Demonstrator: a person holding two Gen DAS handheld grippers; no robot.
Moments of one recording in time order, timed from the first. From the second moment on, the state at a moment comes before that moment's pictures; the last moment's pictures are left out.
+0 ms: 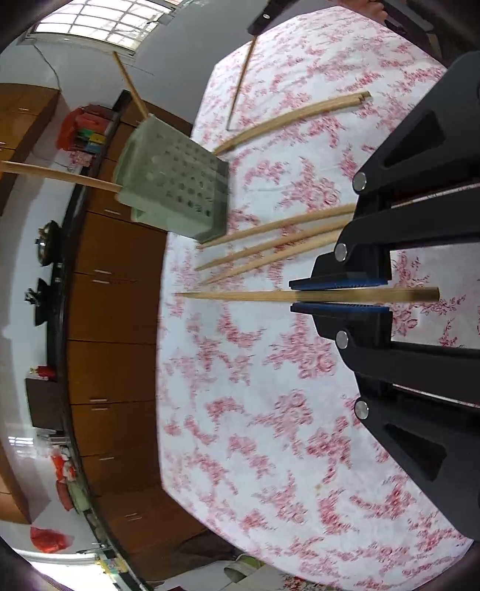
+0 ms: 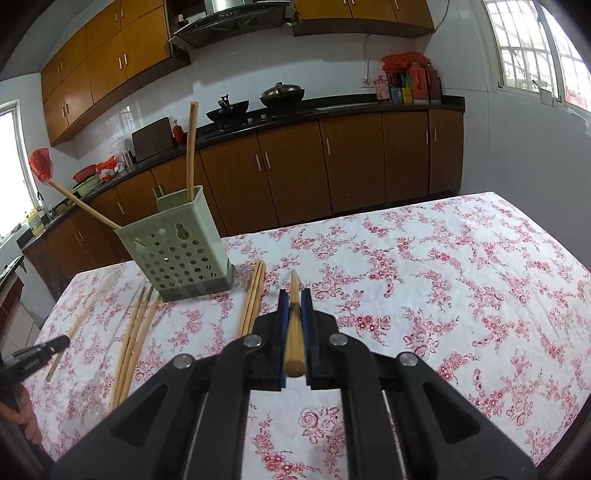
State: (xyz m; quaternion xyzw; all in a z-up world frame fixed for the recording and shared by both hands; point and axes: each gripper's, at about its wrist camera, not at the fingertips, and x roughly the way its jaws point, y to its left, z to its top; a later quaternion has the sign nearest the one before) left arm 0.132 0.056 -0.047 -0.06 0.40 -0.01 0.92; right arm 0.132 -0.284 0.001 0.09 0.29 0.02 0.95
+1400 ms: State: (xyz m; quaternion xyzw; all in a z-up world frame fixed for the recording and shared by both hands) left arm 0.118 0.073 0.030 -0.07 0.29 -0.01 0.95; right arm 0.132 -0.287 0.030 0.09 0.25 0.02 0.96
